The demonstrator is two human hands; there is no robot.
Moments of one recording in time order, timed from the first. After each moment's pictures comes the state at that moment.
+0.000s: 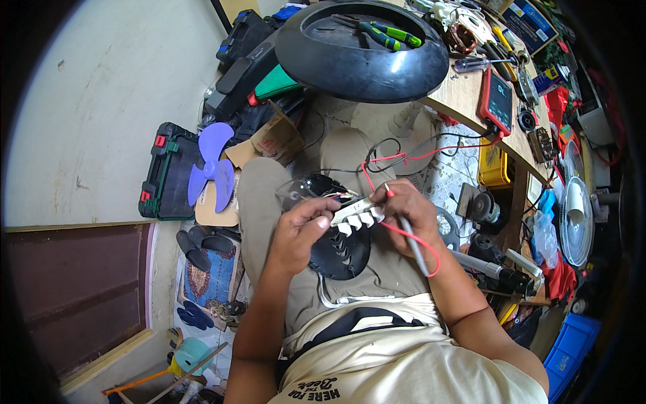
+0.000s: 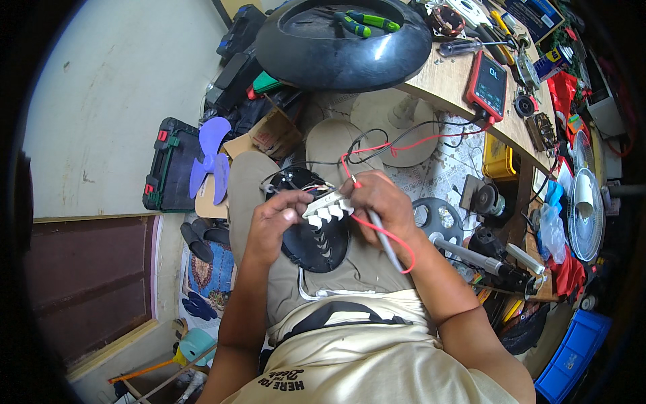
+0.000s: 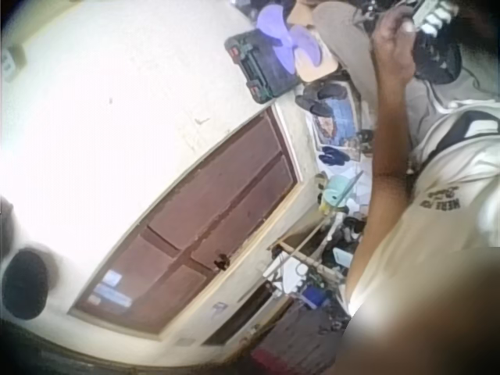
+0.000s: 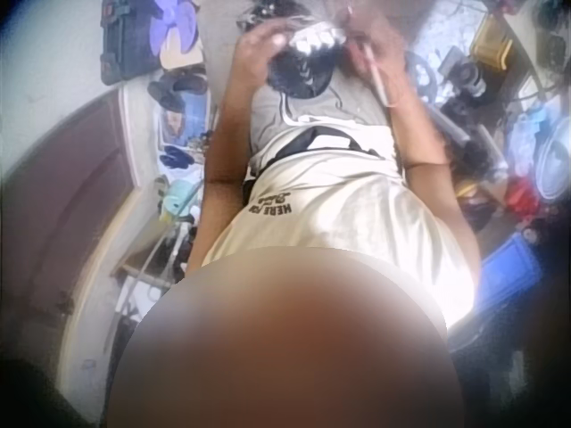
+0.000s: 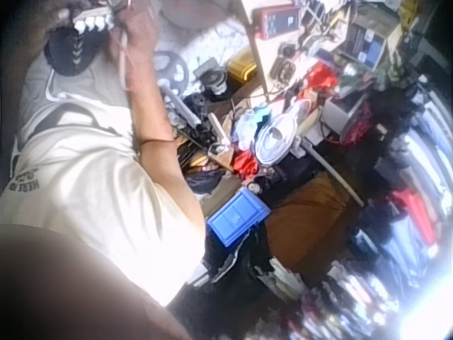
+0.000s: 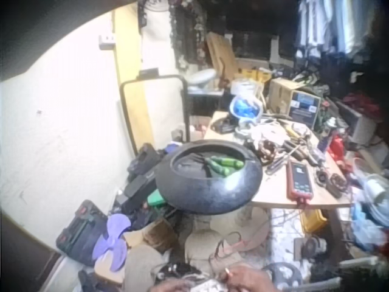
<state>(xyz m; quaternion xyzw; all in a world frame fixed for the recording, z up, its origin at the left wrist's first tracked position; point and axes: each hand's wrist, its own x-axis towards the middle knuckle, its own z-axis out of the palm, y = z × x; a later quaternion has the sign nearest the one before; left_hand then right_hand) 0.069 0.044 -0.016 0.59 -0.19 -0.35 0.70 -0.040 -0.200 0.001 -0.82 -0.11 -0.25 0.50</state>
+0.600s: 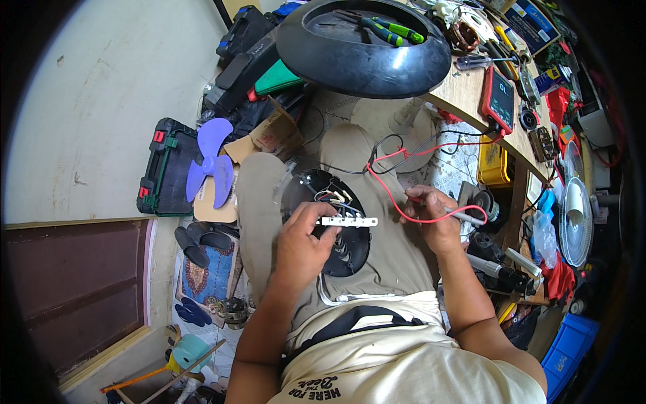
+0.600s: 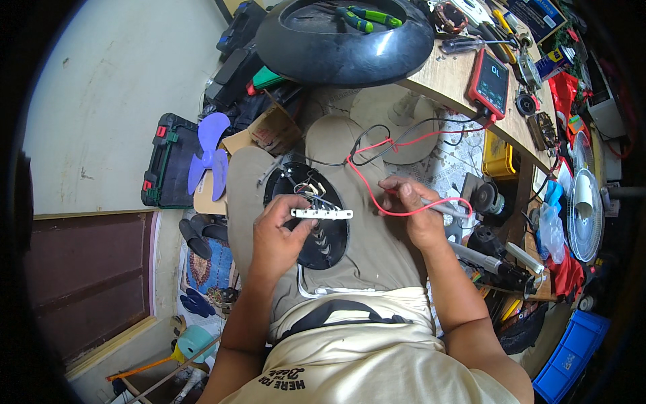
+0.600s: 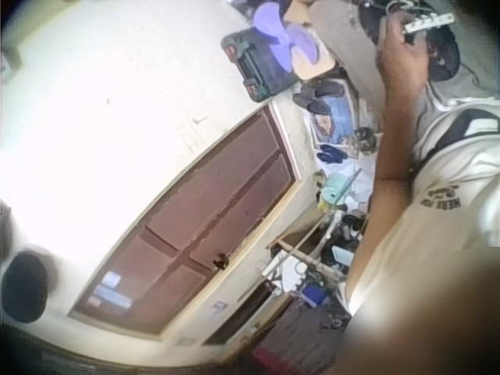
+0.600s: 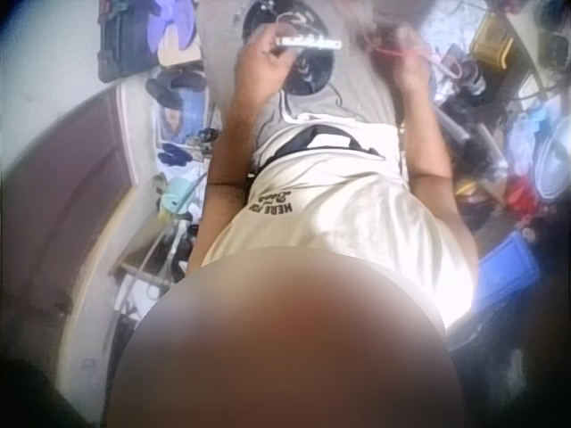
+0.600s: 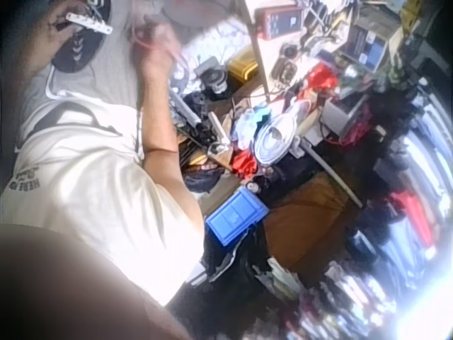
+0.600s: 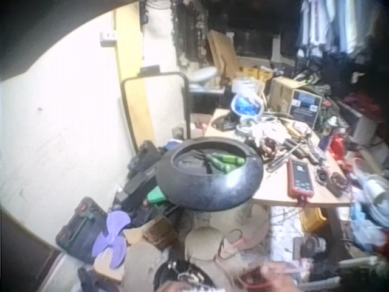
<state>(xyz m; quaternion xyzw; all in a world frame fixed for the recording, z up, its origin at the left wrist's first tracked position) 0.034 0.039 -0.005 0.80 -0.24 -0.17 0.53 -0.085 -0.223 -0.012 -0.58 0.17 -0.10 0.79</state>
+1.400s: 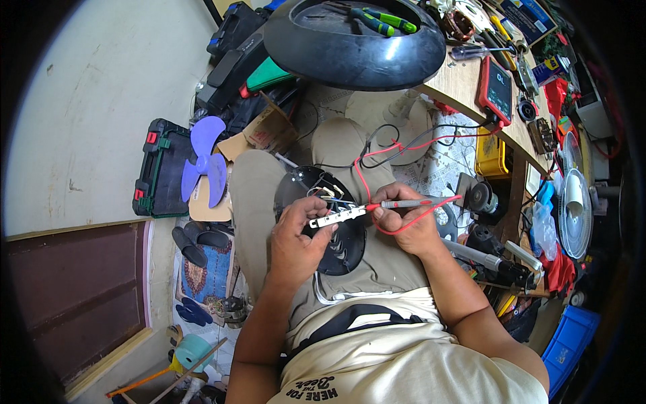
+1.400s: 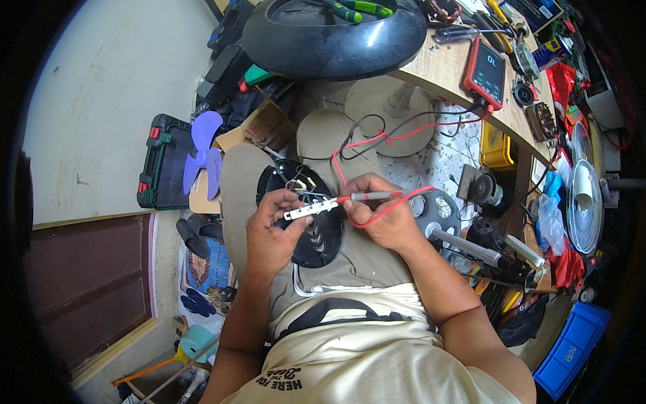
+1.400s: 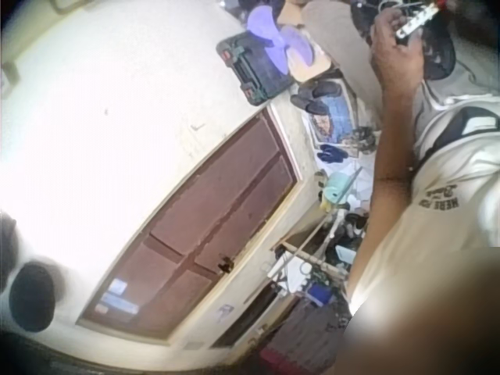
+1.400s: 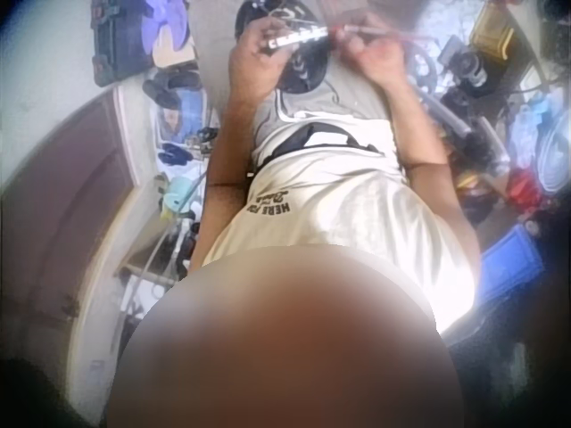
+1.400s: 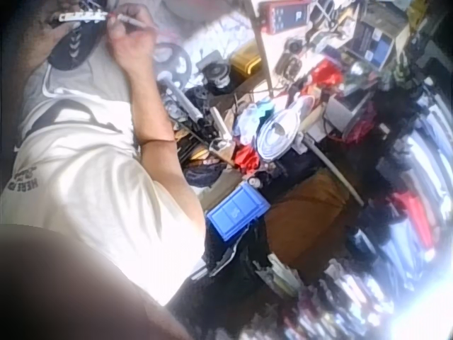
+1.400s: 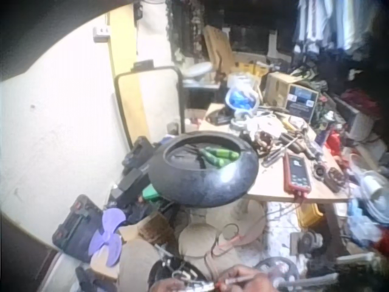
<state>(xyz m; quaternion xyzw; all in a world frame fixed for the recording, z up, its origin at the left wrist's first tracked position) 0.033 0.037 -0.025 0.76 -0.21 -0.17 0.60 -0.061 -0.186 0.007 -0.70 0.17 -0.05 0.69</state>
